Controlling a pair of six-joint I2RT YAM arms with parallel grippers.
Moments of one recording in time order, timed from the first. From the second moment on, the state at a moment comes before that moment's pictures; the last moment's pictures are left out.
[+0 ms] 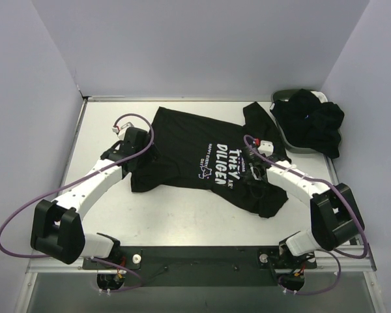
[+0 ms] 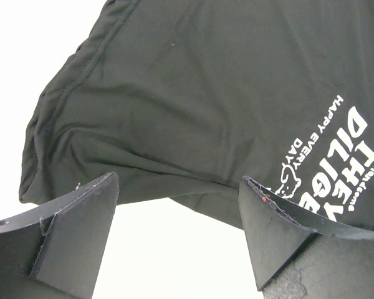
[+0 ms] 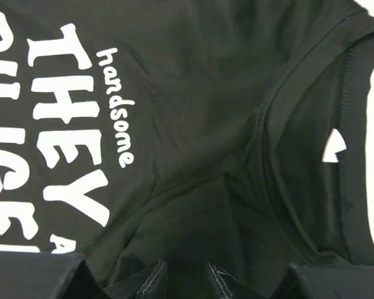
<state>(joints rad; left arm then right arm) -0.39 1.36 0.99 -0.49 -0.23 -0.87 0.46 1.44 0.83 -0.59 0.38 0.65</state>
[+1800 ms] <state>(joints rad) -0.42 1.27 0.87 -0.47 -0.26 -0.85 1.38 0.95 0.92 -1.49 0.83 1.40</state>
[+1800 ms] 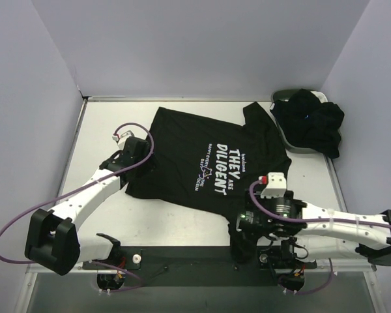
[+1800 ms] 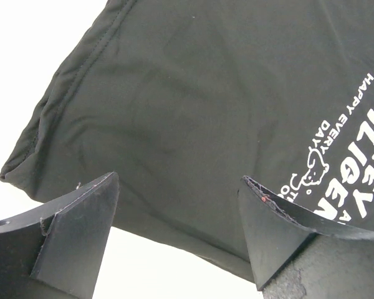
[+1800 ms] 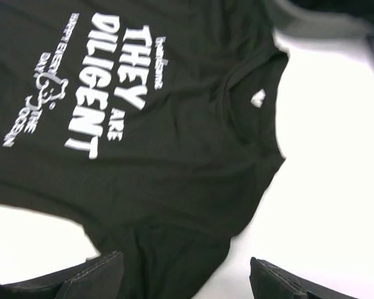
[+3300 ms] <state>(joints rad) -0.33 2.16 1.73 -0.54 -0.07 -0.62 0.33 1.86 1.32 -0.58 0.41 0.67</state>
